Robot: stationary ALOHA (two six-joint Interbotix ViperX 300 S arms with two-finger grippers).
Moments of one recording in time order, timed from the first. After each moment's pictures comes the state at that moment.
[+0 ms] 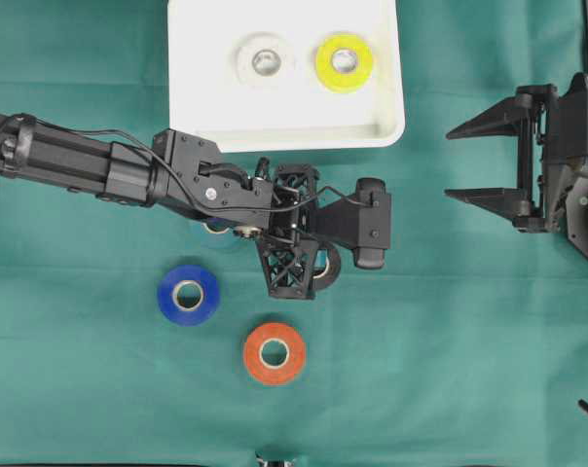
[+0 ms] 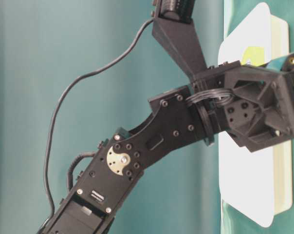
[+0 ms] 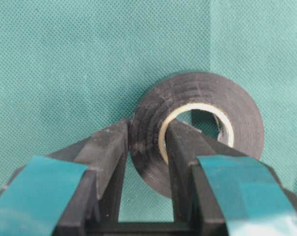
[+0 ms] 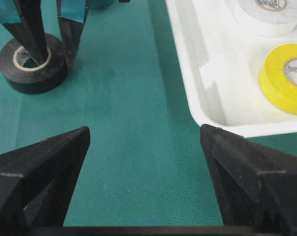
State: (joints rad) left arm -0.09 0.45 0.08 0.01 0.58 -0.05; right arm -0.13 -0.73 1.34 -0.32 -0.16 0.45
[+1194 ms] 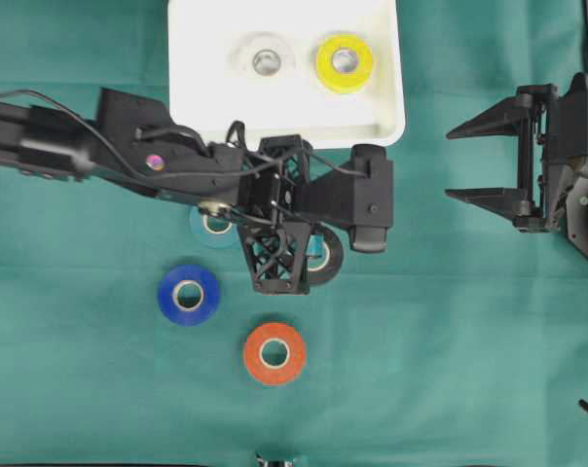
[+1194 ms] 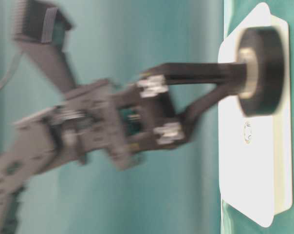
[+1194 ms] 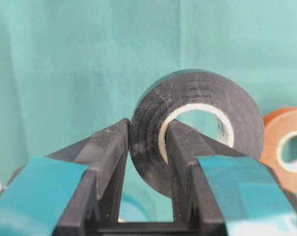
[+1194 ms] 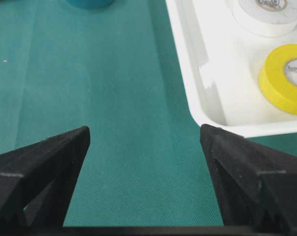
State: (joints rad) left arm -0.09 0.21 0.02 0.00 0.80 -0.07; right arm -0.13 -0.73 1.34 -0.32 -0.16 0.45
